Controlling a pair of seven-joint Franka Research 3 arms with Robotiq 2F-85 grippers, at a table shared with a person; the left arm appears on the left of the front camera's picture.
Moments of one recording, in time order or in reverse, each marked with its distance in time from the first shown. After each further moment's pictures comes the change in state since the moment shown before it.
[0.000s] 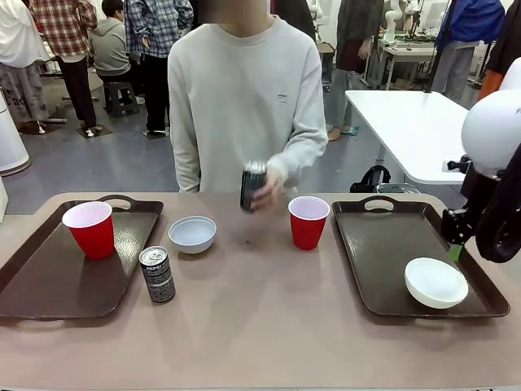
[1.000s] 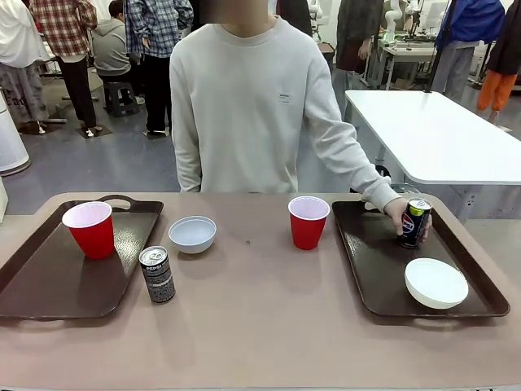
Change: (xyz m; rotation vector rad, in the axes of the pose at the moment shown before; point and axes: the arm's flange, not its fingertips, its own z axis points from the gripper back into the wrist) left arm 0.000 0.000 0.000 0.000 0.000 0.000; right arm -0.124 -0.102 0.138 1.217 -0.216 0.010
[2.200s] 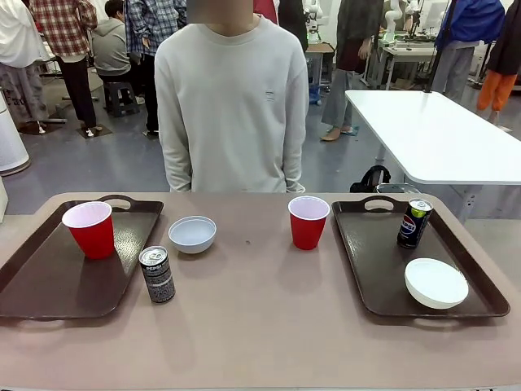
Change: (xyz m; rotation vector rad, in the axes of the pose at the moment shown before) left arm 0.000 0.000 0.000 0.000 0.000 0.000; right arm -0.035 -0.063 0.046 0.051 -0.044 -0.163
